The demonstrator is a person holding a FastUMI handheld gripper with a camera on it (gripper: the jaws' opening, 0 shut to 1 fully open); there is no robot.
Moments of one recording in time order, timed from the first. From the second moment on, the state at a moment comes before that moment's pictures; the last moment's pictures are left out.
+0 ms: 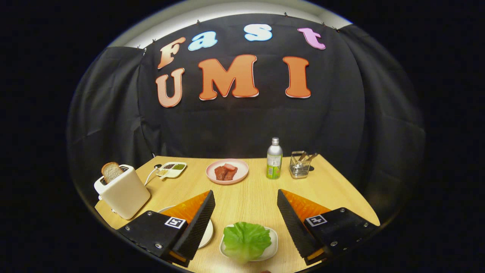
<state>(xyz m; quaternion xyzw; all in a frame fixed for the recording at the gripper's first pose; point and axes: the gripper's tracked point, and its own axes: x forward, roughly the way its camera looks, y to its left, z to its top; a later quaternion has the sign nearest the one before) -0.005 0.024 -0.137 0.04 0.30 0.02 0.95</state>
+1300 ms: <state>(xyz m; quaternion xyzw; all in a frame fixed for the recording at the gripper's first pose) -0.057 0.035 -0.286 0.03 0.53 0.04 0.85</state>
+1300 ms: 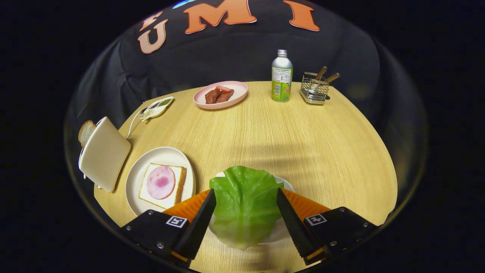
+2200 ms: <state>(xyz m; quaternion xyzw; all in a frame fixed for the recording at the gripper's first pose) -0.069 0.034 -0.317 -0.02 0.54 0.03 0.84</state>
